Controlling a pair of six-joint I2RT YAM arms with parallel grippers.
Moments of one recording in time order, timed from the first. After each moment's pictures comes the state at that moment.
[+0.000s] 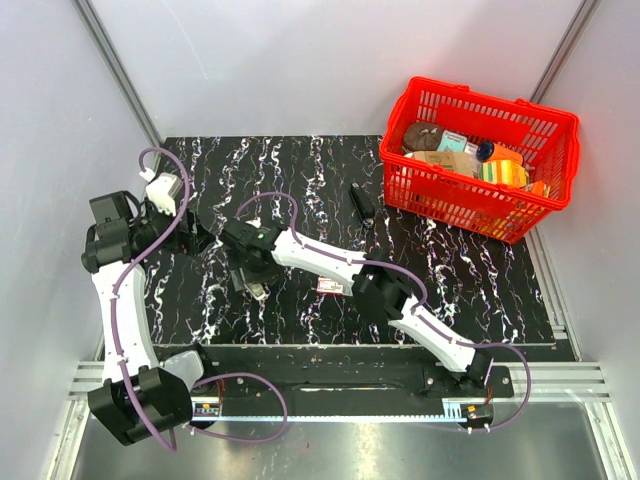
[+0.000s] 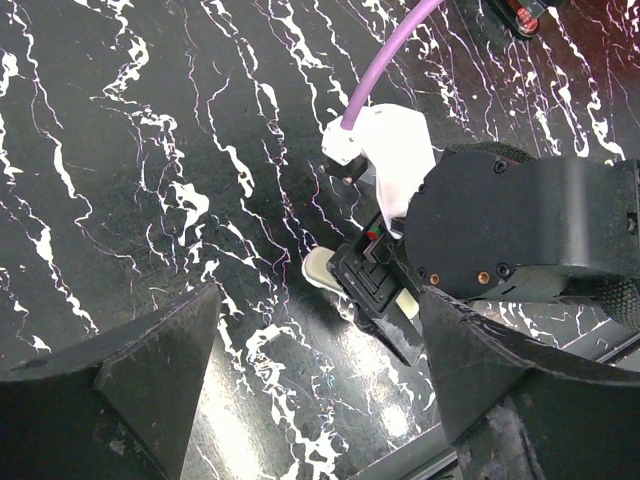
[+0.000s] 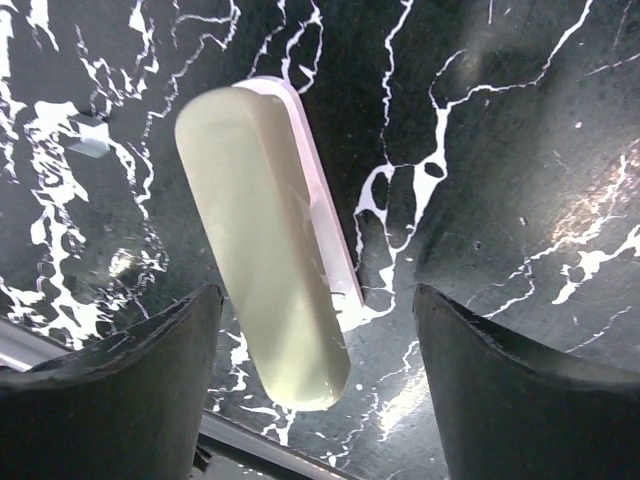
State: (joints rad) left arm 0.38 1.03 1.07 -0.84 0.77 0.37; right arm 1.10 2.57 2.42 -1.00 0.04 0.72
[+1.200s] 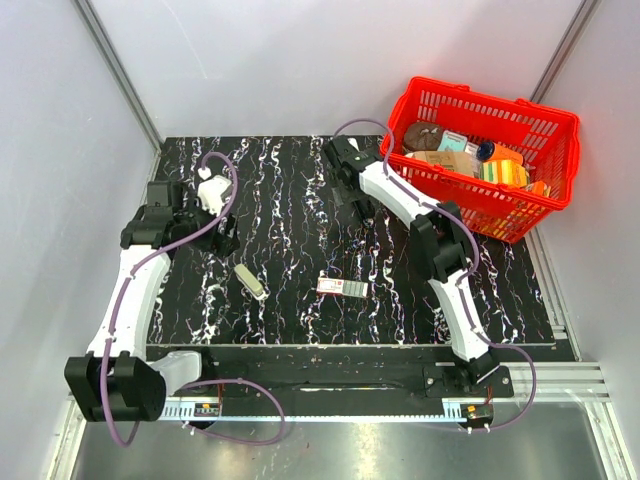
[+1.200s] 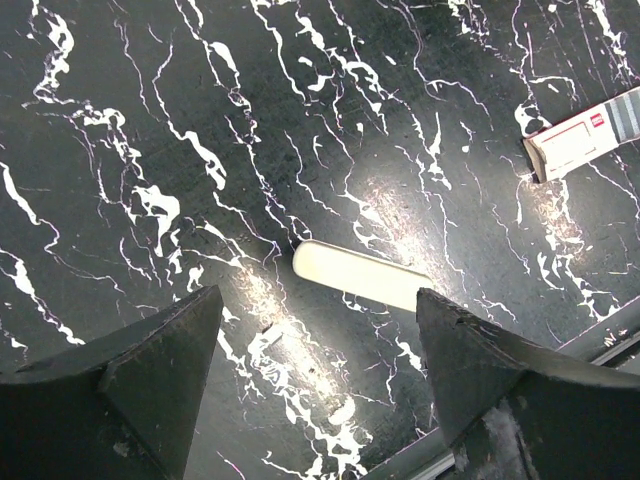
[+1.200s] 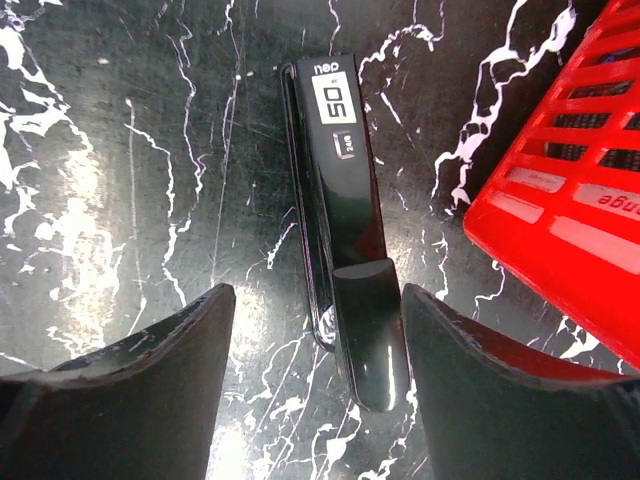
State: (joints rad) left arm 0.01 1.12 1.07 -0.81 0.45 0.38; right arm 0.57 2.35 2.16 -0.87 0.37 0.23
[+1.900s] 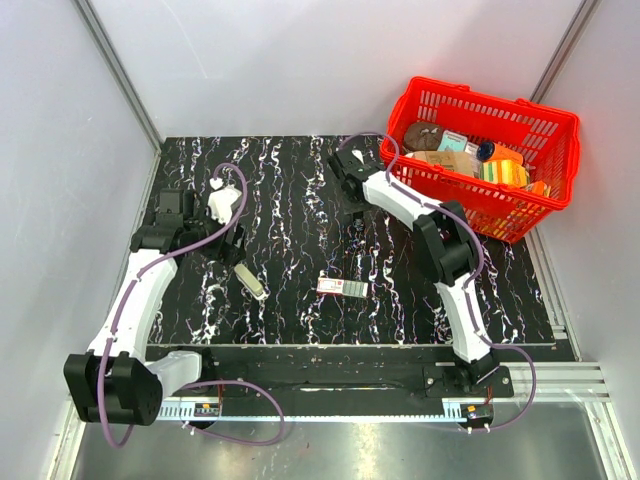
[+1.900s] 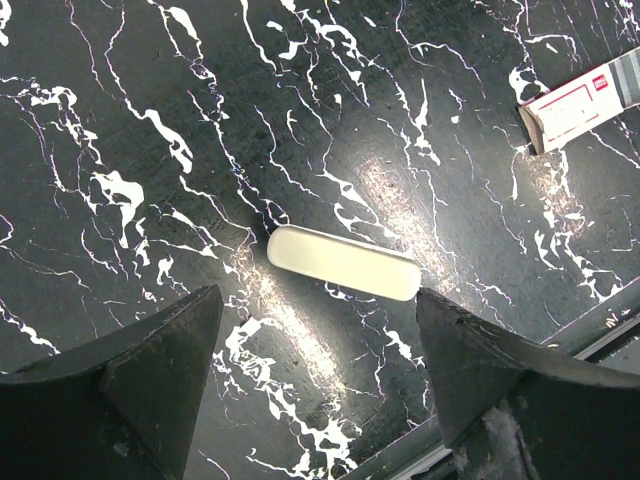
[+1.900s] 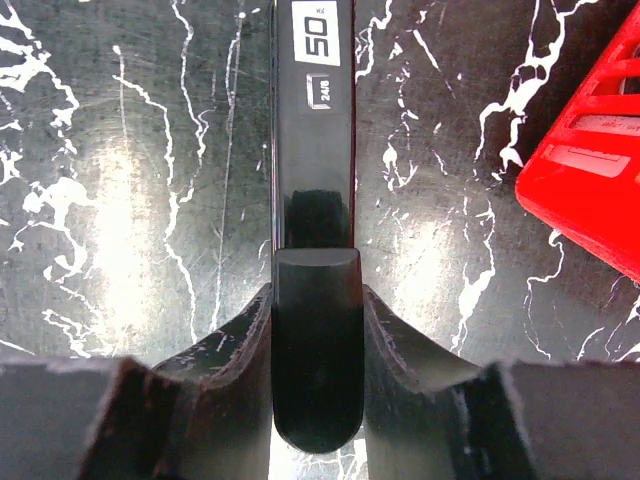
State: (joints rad) left arm -0.05 1.12 1.00 -0.79 0.41 0.37; right arm 0.57 2.28 1.92 -0.72 0.33 0.29
